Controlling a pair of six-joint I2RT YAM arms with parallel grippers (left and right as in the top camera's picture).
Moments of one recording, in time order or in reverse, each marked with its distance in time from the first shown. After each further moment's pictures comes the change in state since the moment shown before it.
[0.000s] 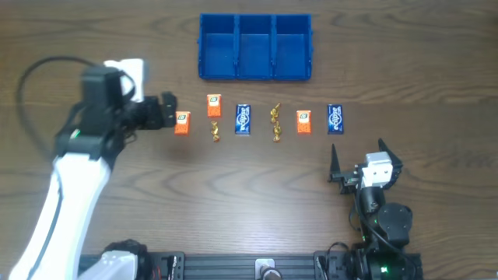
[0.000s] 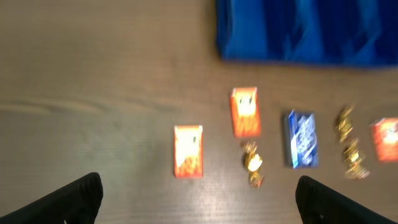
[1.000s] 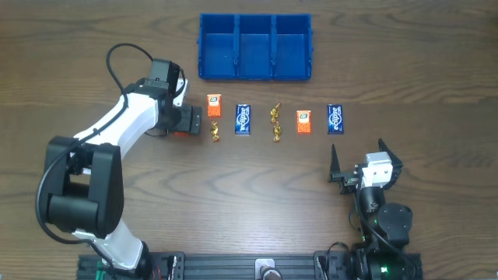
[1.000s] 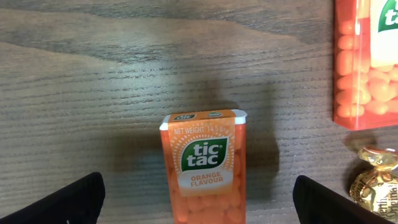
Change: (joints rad) left arm -0.085 0.562 0.095 0.034 -0.114 0.061; right arm 0.000 0.000 0.000 0.000 0.000 0.000
